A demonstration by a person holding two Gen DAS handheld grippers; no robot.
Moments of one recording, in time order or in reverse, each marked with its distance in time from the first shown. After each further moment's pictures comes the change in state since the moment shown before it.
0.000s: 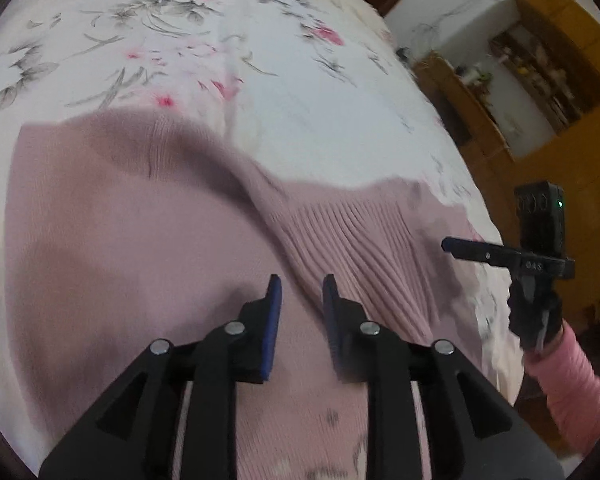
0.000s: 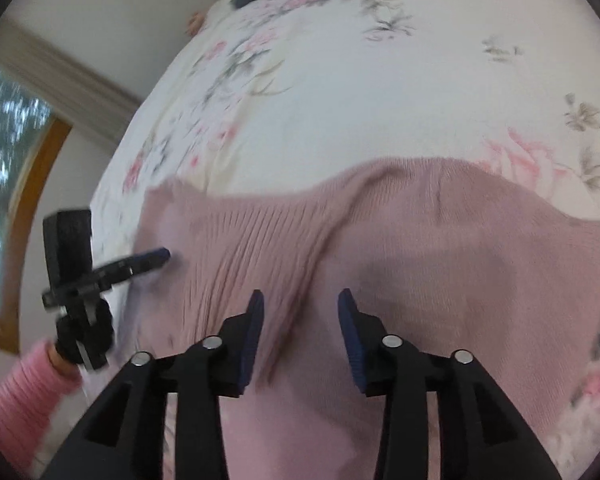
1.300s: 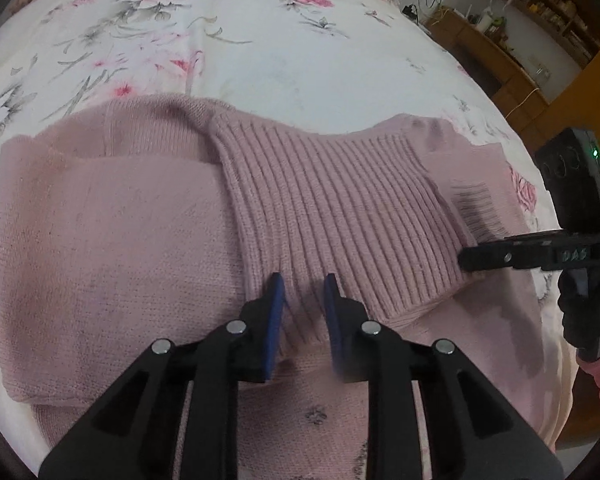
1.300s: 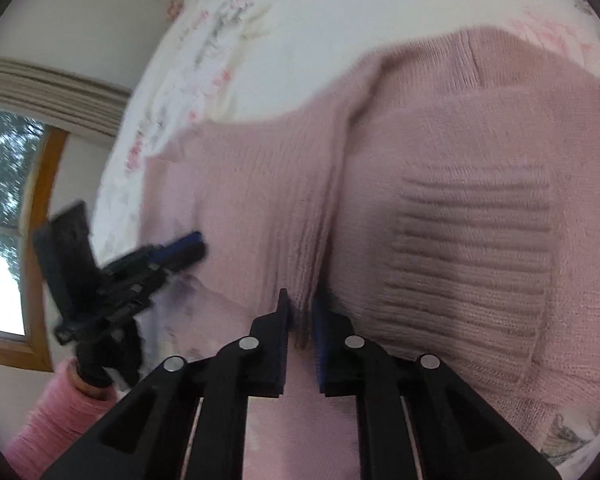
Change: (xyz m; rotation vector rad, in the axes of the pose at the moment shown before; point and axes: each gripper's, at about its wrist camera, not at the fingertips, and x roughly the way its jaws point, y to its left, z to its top) left arm 0.025 -0.049 -0.043 0.183 0.060 0.206; right arm 0.033 0.007 -0.054 0.101 0.130 0.051
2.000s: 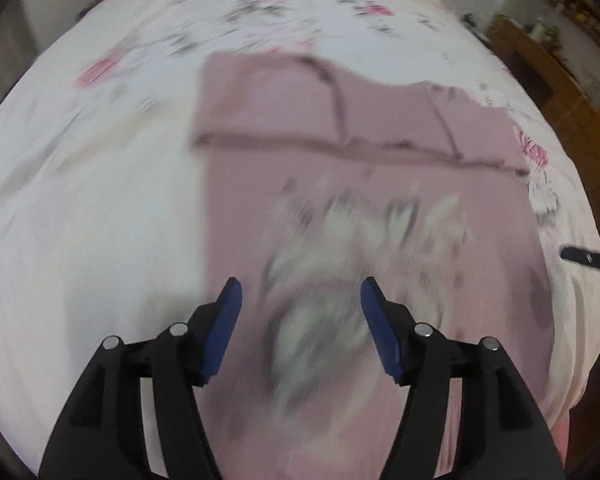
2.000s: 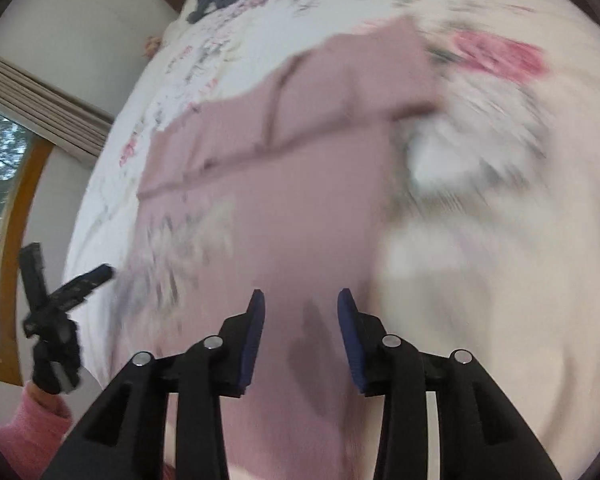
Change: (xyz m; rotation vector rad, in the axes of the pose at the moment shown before) left arm -0.178 -0.009 -0.181 -0.184 0.008 0.266; right arm -0.137 0.013 -0.224 0.080 -0.200 -0.189
